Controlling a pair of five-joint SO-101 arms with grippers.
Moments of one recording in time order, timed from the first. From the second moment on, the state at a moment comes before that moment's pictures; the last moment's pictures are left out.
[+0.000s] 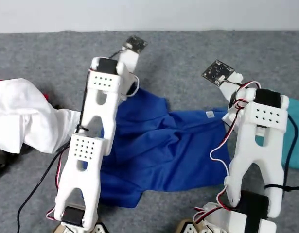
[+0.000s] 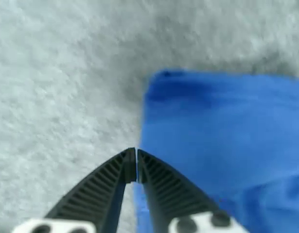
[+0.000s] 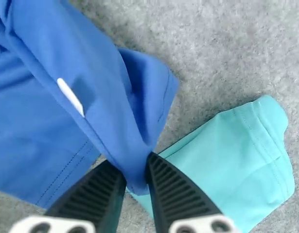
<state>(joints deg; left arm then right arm) 9.4 63.7 -70.9 99.2 -9.0 11.5 -10.0 12.4 74.5 58.1</state>
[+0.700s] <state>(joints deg) 12.5 42.2 -19.7 98.7 -8.9 11.5 -10.0 12.4 74.6 58.1</state>
